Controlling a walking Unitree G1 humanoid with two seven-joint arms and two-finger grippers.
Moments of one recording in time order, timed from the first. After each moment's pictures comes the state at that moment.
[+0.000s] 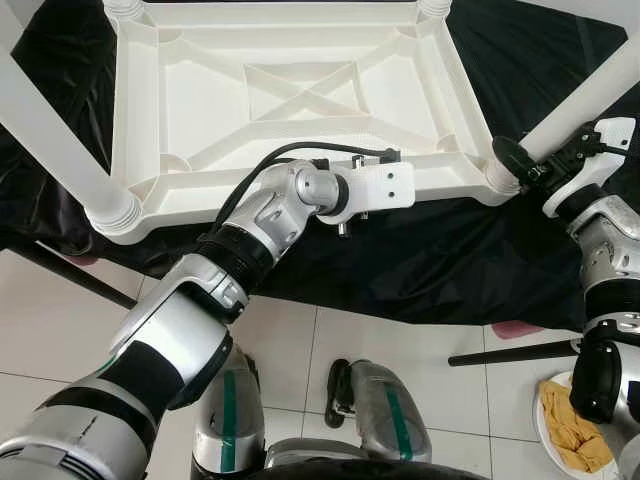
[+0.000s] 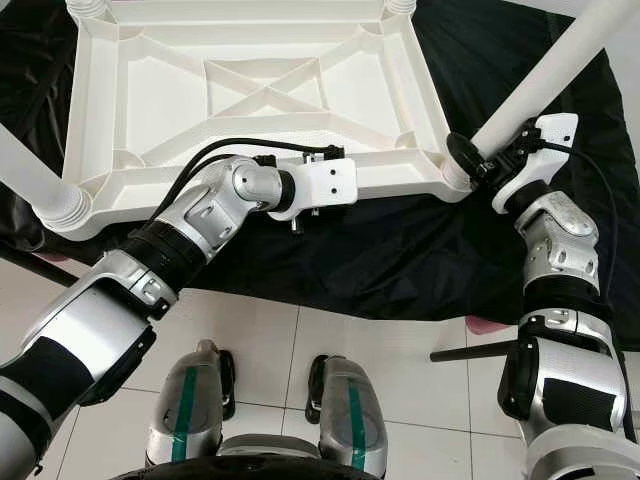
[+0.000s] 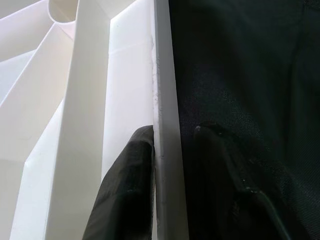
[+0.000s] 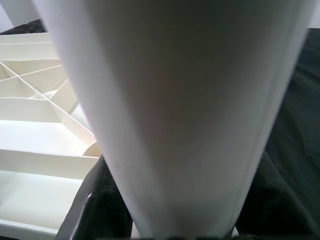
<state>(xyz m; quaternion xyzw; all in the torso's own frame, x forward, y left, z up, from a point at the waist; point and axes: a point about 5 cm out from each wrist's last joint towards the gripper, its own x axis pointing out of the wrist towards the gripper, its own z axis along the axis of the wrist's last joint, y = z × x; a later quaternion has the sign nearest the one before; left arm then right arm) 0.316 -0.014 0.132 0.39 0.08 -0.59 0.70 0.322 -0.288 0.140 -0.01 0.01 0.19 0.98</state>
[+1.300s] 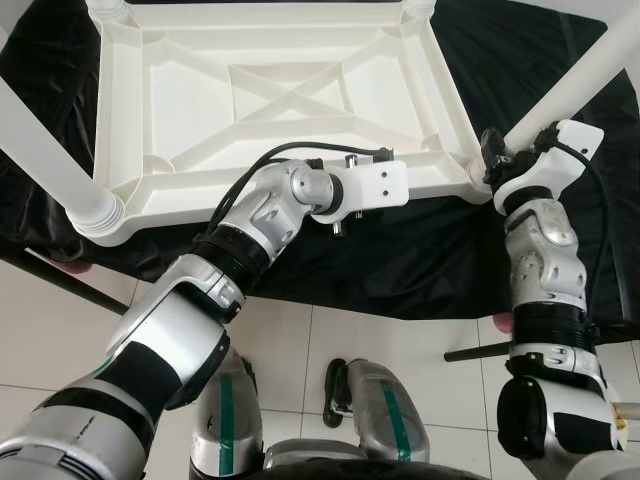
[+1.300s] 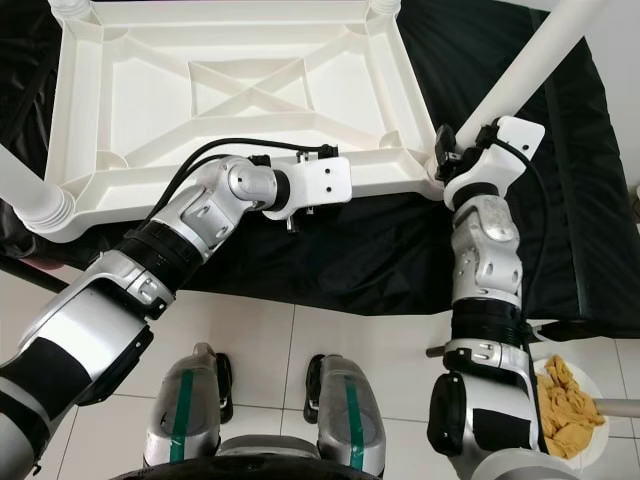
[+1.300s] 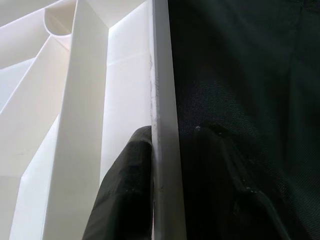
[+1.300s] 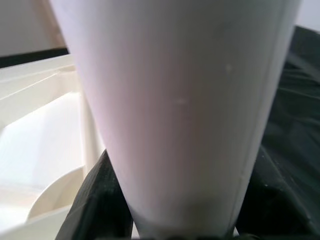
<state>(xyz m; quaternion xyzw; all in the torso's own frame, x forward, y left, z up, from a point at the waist) 0.317 -0.010 0.129 0.39 0.08 -0.59 0.70 0.320 -0.223 0.134 0.06 0.00 -0.09 0.99</state>
